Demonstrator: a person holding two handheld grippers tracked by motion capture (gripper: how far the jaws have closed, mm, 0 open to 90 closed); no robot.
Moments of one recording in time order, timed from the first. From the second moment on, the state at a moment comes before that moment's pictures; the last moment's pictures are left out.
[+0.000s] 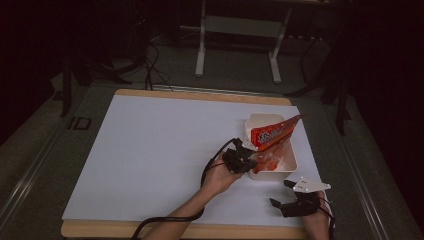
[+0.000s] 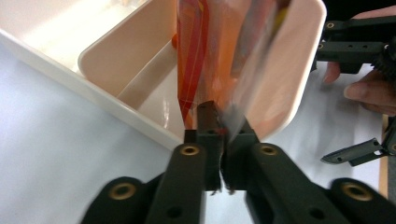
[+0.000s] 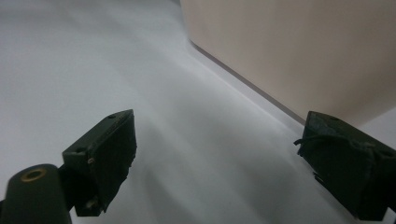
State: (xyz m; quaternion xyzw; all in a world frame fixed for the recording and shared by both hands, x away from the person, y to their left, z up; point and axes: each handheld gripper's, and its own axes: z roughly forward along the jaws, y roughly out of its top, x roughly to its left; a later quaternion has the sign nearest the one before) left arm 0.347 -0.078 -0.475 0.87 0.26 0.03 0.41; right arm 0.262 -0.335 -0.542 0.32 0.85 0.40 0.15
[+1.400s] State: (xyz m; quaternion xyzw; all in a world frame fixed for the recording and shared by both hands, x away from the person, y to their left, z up) left arm 0.321 0.050 -0.472 0.84 0.30 0.01 0.46; right arm 0.262 -0.335 -0.542 0.32 0.85 0.40 0.15
